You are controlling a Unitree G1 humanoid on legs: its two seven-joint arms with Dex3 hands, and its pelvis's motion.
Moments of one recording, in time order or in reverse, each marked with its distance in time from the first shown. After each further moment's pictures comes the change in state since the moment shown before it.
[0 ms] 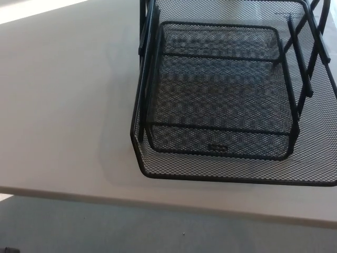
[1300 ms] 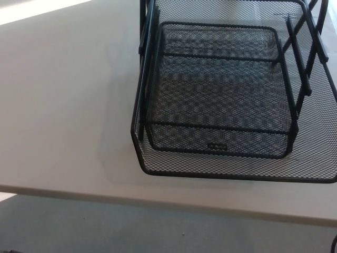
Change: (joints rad) left_arm -0.034 0.001 -0.025 0.060 0.010 -0.058 -0.057; right_arm 0.318 -0.091 -0.023 -1.154 0.082 0.041 0.210
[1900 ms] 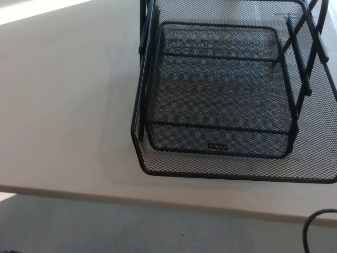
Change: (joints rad) left_arm -0.007 0.001 -0.002 0.008 0.004 -0.007 -0.011; right_arm -0.074 -0.088 0.065 -0.458 0.195 0.112 0.243
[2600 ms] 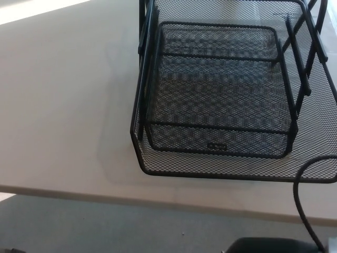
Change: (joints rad) left_arm -0.011 0.000 0.004 0.009 0.002 -0.012 -0.009; right_arm -0.367 -0.002 0.014 -0.105 0.070 0.242 0.122
